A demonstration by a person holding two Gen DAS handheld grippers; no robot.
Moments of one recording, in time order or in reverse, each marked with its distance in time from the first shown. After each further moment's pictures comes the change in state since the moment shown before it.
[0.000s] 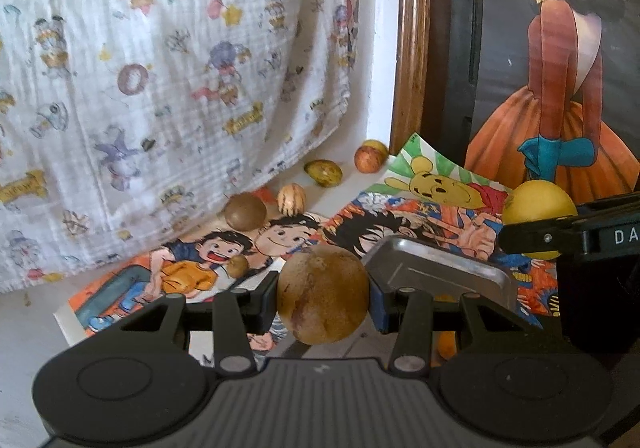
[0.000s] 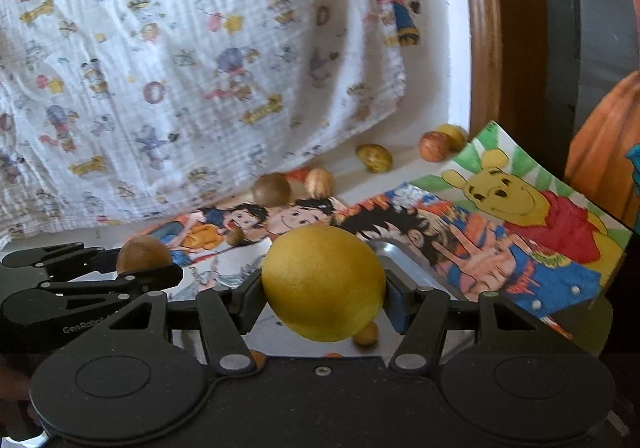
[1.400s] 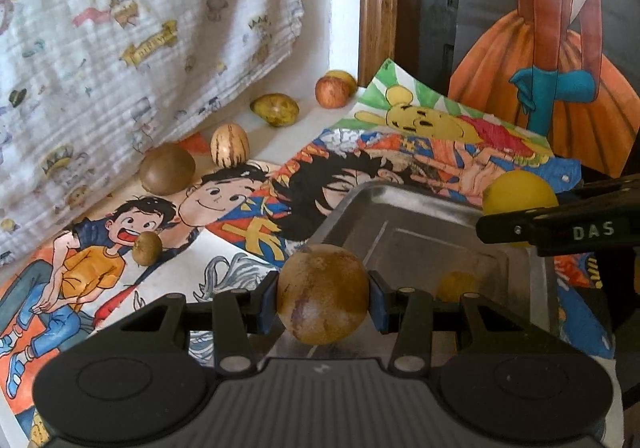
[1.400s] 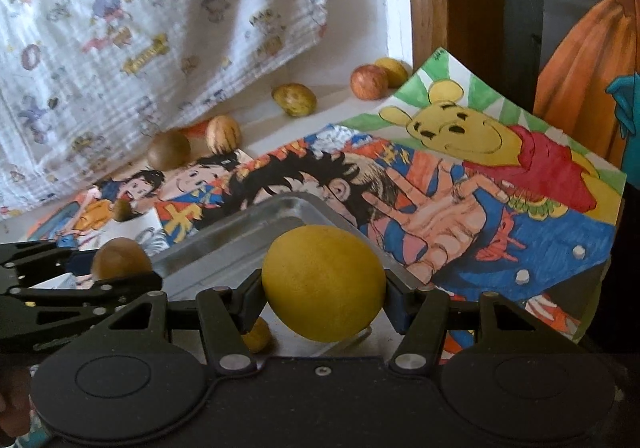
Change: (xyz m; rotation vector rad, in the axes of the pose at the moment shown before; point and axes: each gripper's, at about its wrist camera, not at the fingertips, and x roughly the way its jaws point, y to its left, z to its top) left arm 0.124 -0.031 -0.013 0.091 0.161 -0.072; right arm 0.108 -0.074 -0.027 0.083 0.106 -0.128
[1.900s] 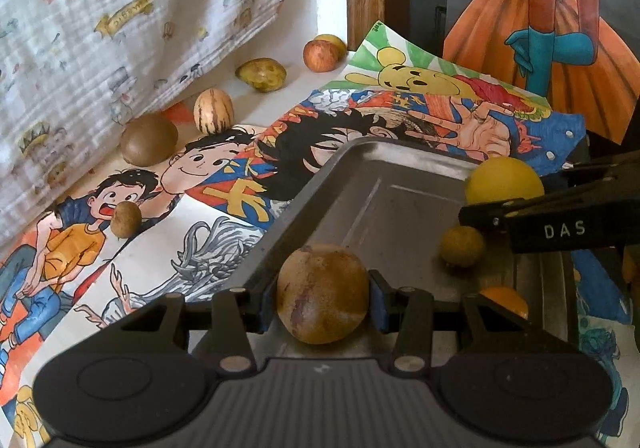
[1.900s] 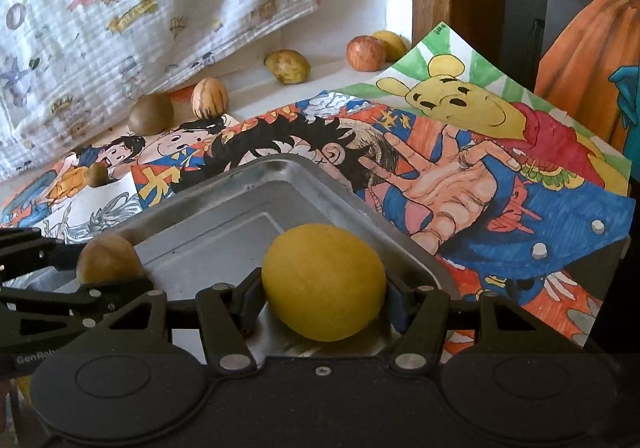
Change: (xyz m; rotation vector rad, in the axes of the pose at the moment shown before) left arm 0.018 -0.008 -0.016 0.040 0.077 -0.001; right arm 0.027 0.005 -0.020 -0.038 0.041 -0.040
